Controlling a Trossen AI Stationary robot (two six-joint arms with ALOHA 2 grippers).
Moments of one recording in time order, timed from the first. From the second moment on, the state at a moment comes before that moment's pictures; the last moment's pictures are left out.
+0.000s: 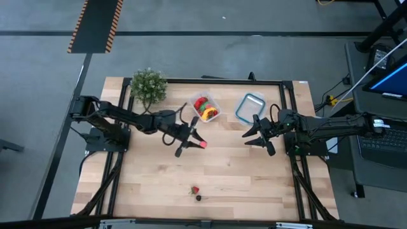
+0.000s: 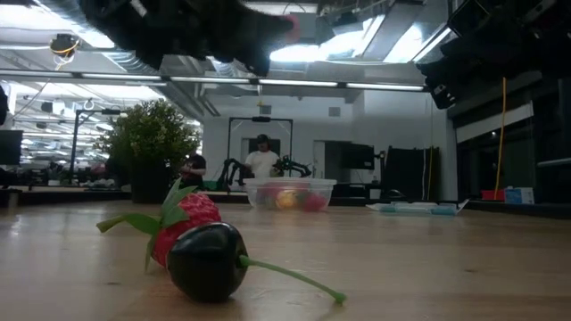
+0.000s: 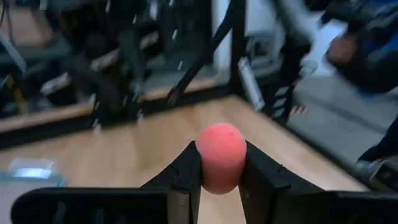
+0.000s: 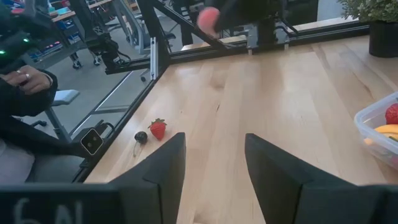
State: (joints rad) left arm 0.02 1.49 0.69 0.66 0.39 0.13; right arm -0.07 0.72 0.29 0.21 -0.37 0.17
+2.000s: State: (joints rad) left arm 0.33 1.49 0.73 0.30 -0.12 0.06; right arm -0.07 0.72 0.29 0.22 -0.33 0.15
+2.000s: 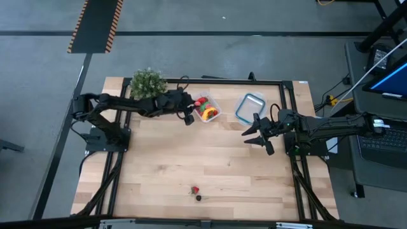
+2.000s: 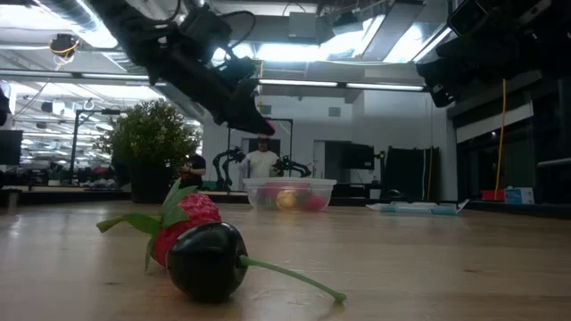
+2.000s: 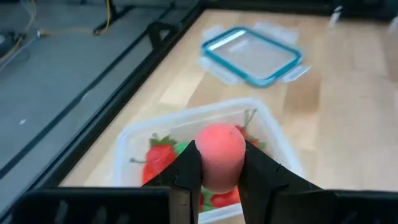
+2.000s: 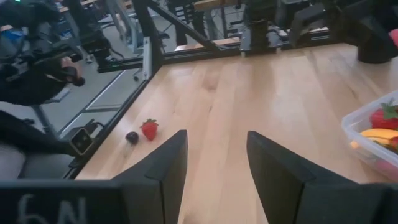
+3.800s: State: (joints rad) left arm 0.42 1.85 1.23 -0.46 -0.21 0.22; right arm -0.07 0.72 0.29 0.22 -0.32 0.15
